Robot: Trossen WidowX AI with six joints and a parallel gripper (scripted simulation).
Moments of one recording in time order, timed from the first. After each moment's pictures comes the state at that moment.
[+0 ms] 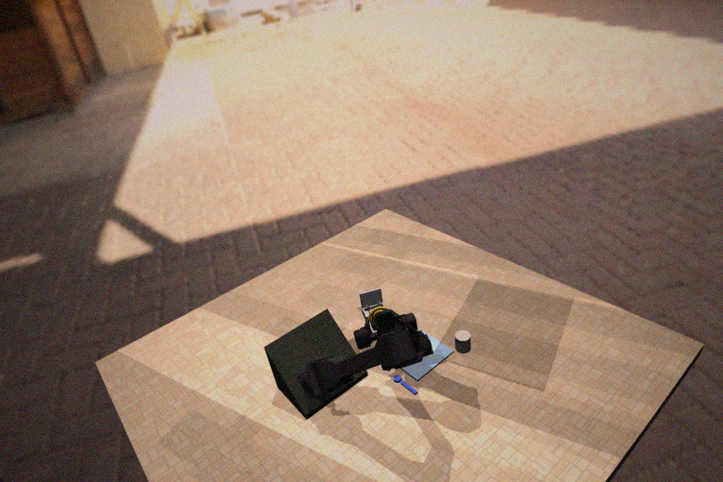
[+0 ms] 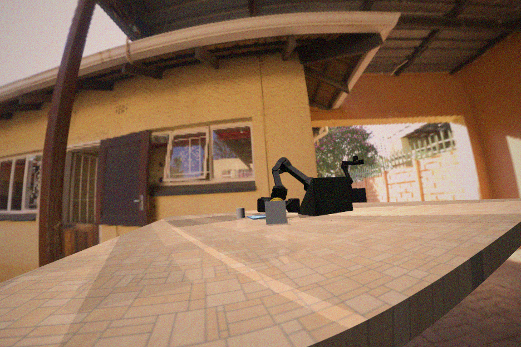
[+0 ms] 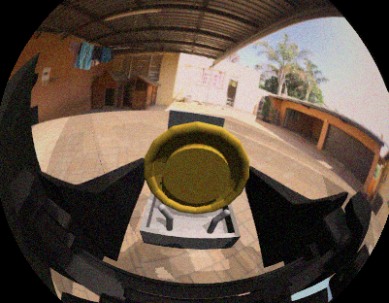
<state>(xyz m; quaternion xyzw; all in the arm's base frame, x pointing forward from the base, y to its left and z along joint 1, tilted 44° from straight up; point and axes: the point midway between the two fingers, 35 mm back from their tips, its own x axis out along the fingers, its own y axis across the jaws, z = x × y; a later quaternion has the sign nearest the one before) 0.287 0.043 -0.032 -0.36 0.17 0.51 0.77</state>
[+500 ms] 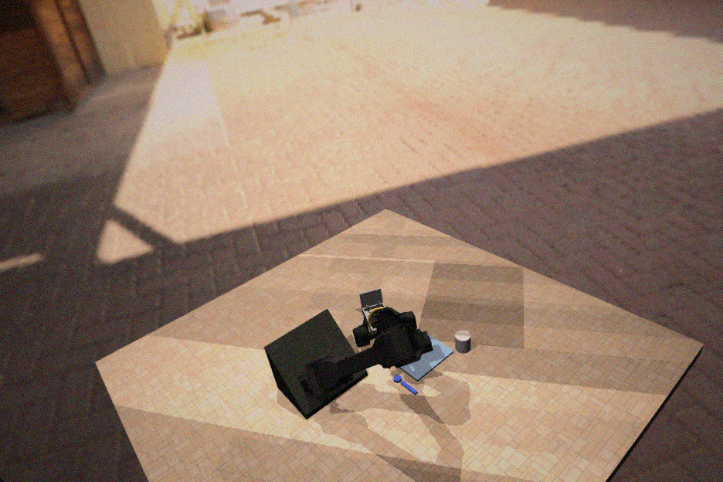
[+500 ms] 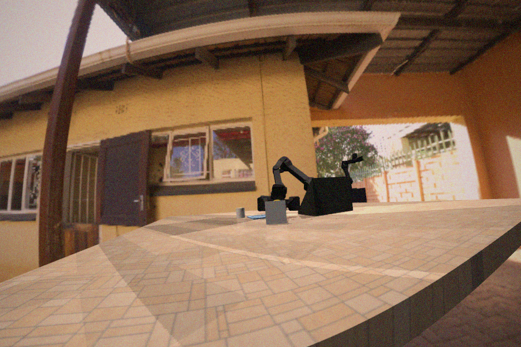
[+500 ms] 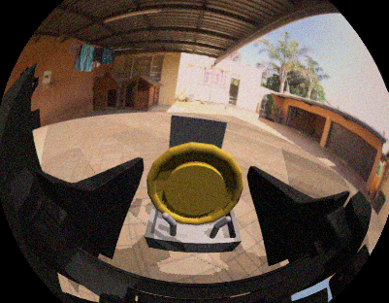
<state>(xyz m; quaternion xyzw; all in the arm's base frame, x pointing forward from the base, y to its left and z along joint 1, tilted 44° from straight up) 0.287 0.049 -0.028 -0.35 0.18 0.51 0.77</state>
